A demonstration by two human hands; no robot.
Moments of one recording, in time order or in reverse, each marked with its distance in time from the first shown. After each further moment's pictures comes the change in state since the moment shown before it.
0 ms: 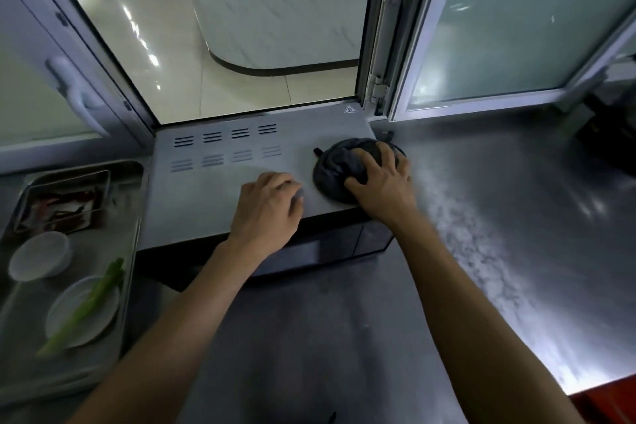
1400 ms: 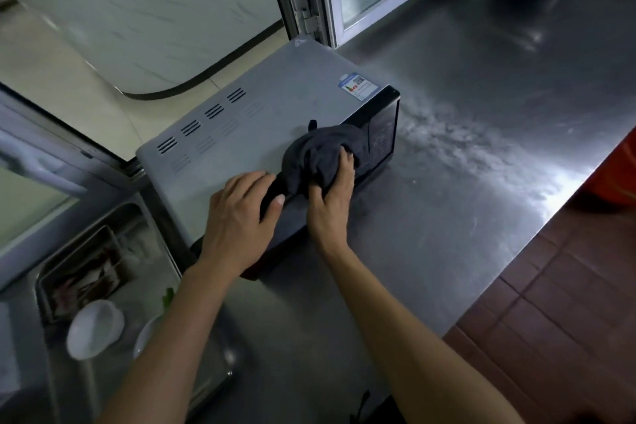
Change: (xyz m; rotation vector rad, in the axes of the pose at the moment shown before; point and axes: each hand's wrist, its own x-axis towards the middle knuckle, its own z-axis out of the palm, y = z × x) left_hand -0.084 -0.100 -0.029 -0.026 -0.115 0.340; right_hand -0.143 -0.161 0.151 1.130 0.643 0.441
